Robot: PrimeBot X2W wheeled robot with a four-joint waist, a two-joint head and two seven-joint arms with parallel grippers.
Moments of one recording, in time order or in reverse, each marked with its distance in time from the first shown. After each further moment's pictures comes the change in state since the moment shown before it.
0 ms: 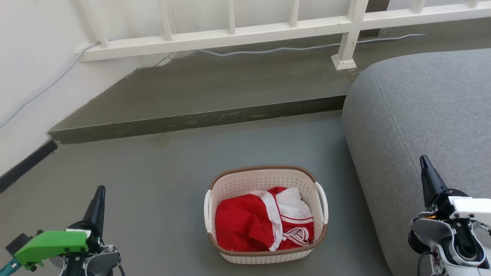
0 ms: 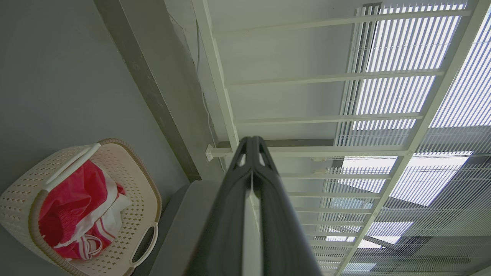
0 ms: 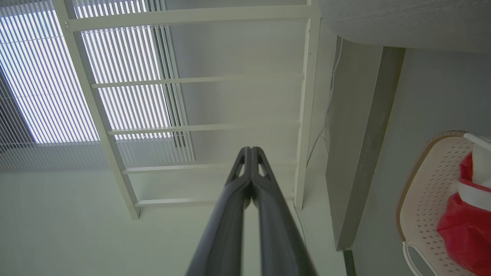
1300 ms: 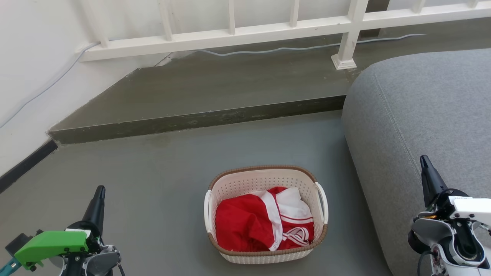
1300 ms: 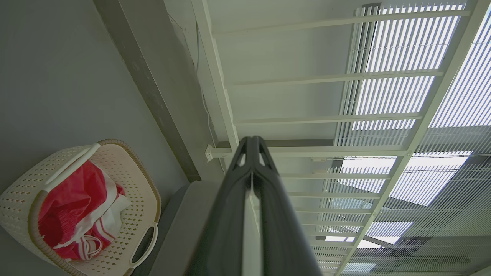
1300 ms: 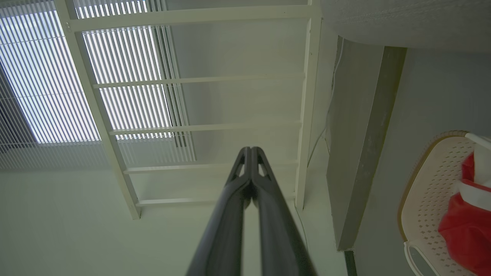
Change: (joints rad) left arm 0.000 0.000 0.001 -0.002 0.000 0.000 0.000; right arm 0.000 0.000 -0.001 -0.002 0.004 0.001 0.000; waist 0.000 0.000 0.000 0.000
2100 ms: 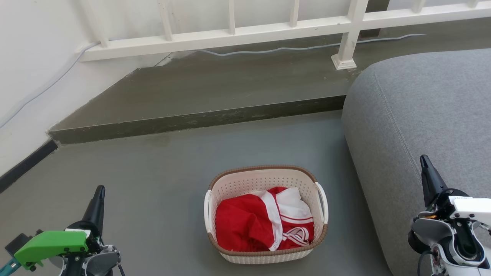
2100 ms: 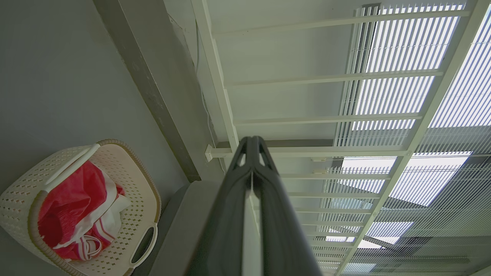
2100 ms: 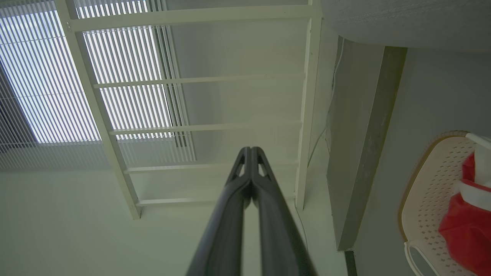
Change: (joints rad) left arm 0.000 0.000 0.001 -0.001 0.000 0.000 0.000; right arm 0.000 0.000 0.000 -0.001 0.000 0.000 0.000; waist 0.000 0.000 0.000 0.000
